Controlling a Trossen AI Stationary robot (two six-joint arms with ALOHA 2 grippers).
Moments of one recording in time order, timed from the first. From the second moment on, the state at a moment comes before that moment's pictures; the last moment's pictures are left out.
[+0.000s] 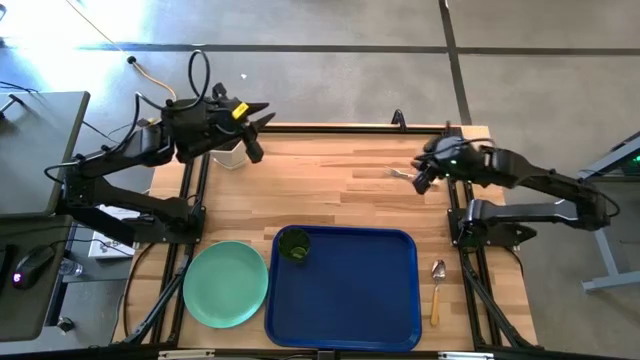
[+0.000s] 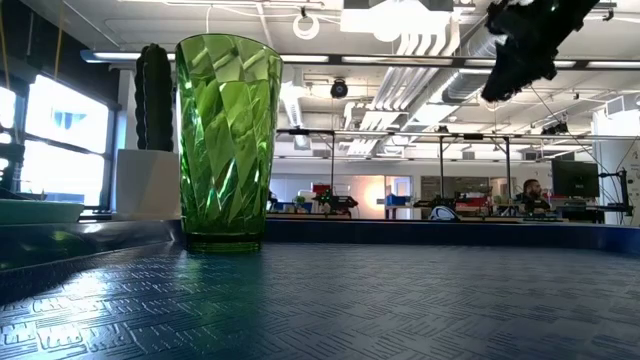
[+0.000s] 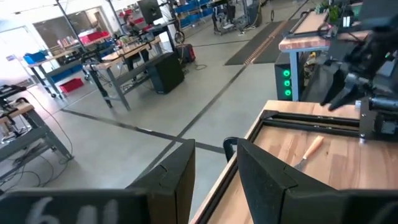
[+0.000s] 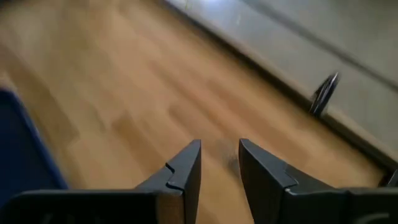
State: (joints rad) left arm 0.20 1.07 1.35 -0.43 -0.45 0.21; right arm -0.32 0.81 0.88 -0.87 0.30 0.29
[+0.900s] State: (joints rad) left arm 0.20 1.07 1.35 -0.50 -0.45 0.21; right arm -0.66 1.30 0.88 -0.97 0.10 -0.03
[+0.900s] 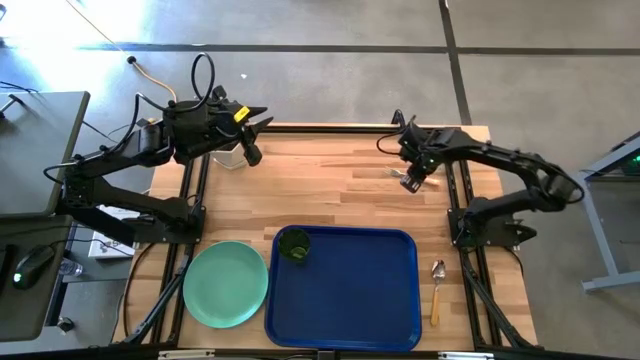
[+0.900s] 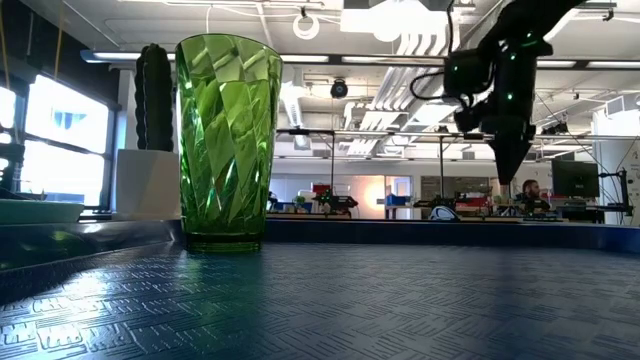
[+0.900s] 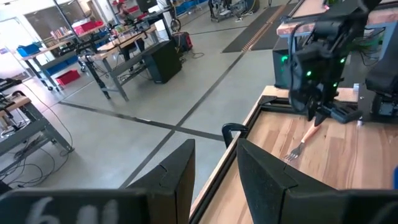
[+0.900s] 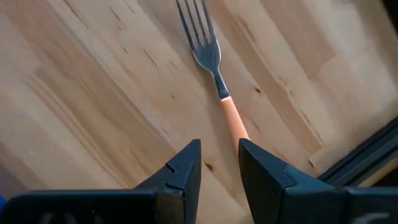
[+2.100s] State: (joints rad) left arm 0.20 1.07 1.35 -0.50 -0.45 0.14; right arm -0.69 1.53 0.88 -0.89 0.15 -0.21
